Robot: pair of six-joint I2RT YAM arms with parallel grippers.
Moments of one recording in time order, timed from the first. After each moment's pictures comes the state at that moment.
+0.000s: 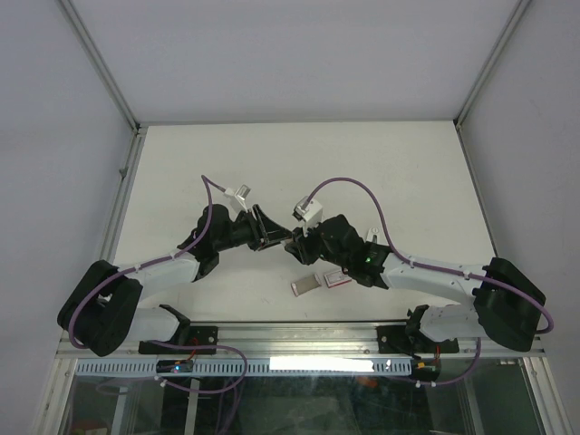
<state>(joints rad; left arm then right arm) -0.56 1.29 0.44 0.58 0.53 -1.10 1.01 1.27 0.65 0.19 0.06 0.20</state>
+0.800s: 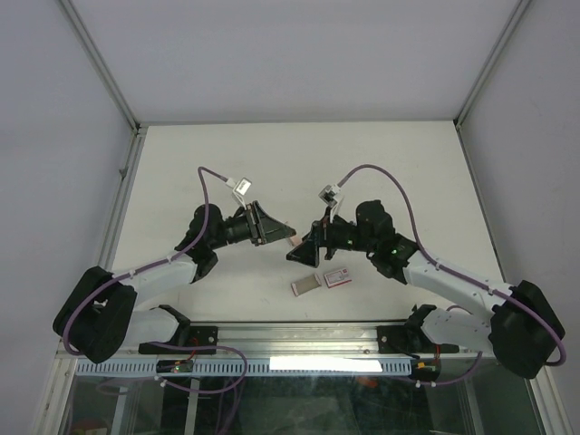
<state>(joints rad) -0.56 1.25 0.44 0.76 0.63 -1.07 0.76 1.10 0.59 0.24 -0.54 0.52</state>
